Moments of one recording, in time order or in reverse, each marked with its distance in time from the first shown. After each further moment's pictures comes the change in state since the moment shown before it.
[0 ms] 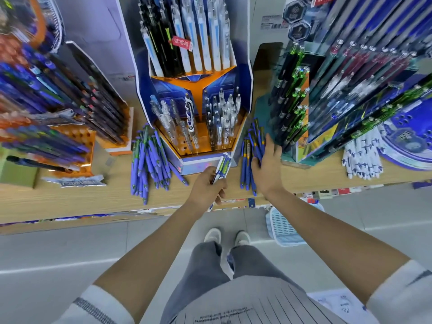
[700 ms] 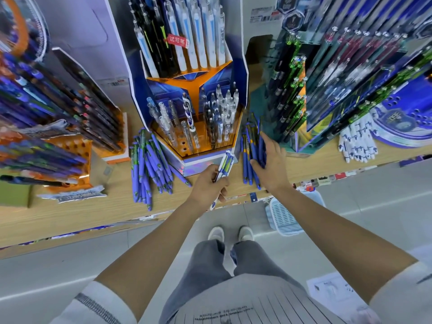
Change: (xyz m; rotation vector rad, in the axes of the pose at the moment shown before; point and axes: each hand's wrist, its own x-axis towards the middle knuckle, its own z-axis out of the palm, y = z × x) left_hand 0.002 0.004 -0.016 0.059 -0.127 0.006; right_hand -0.010 0.017 0.001 -0.121 0.022 -0.068
